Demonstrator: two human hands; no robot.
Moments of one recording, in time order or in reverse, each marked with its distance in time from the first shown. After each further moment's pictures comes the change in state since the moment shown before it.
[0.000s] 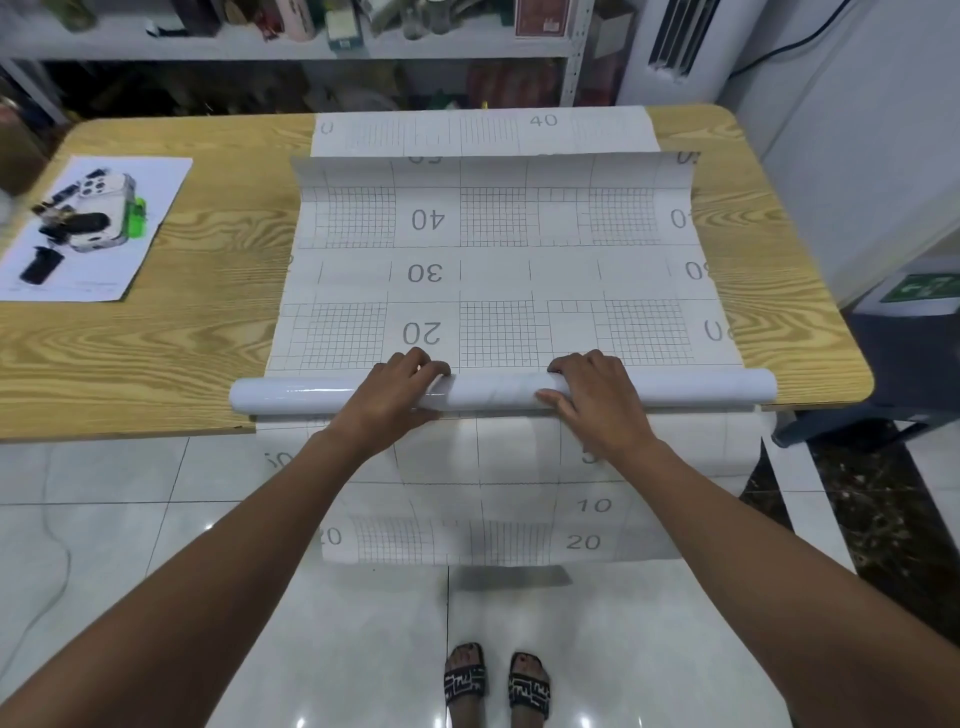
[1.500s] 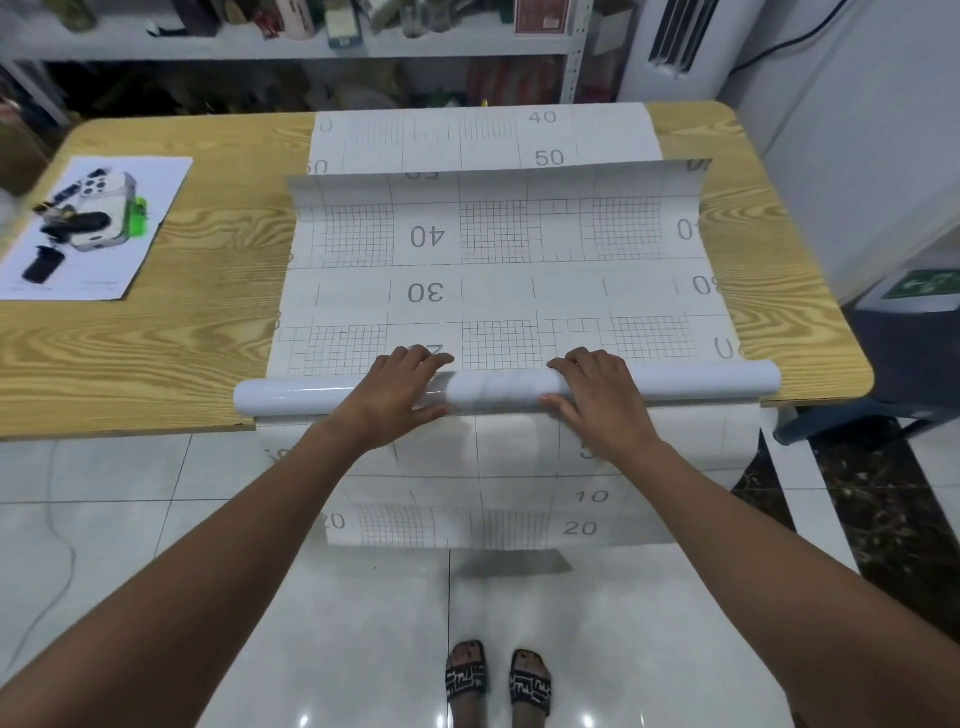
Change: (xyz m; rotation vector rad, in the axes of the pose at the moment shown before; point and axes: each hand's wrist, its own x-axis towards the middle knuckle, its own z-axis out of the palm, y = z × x) left_hand 0.000 0.008 -0.010 -0.017 -0.069 -0.005; right_hand -0.006 0.005 0.001 -0.084 -0.002 -0.027
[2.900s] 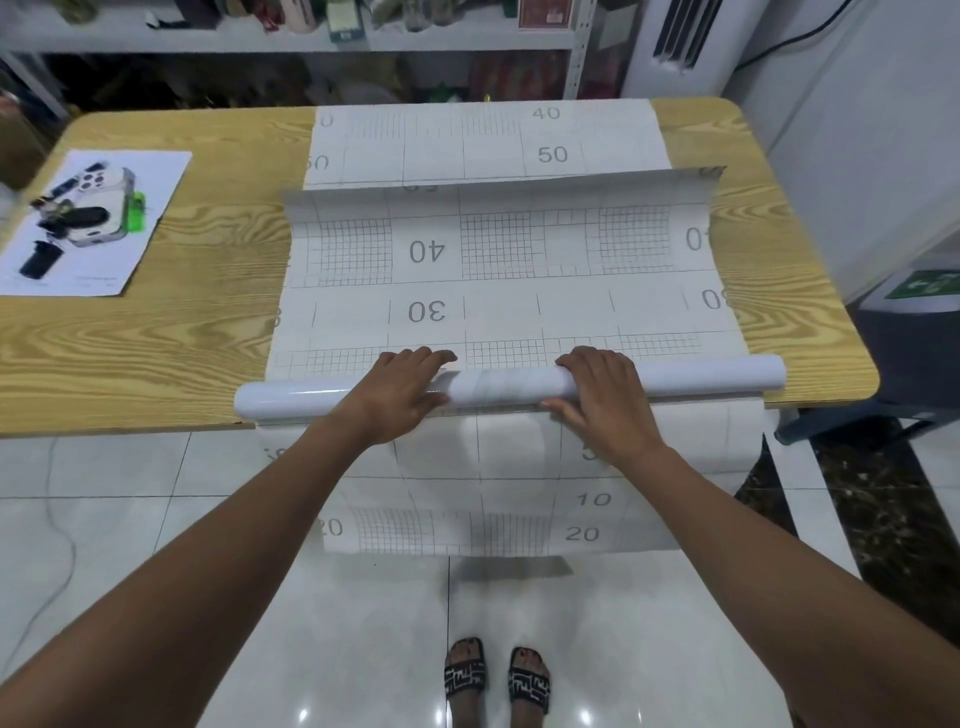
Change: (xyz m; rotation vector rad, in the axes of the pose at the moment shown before) left_hand 0.005 -0.001 -0.002 -0.071 -0.028 -0.020; right_hand -0.003 0.002 0.002 0.023 0.069 -0.008
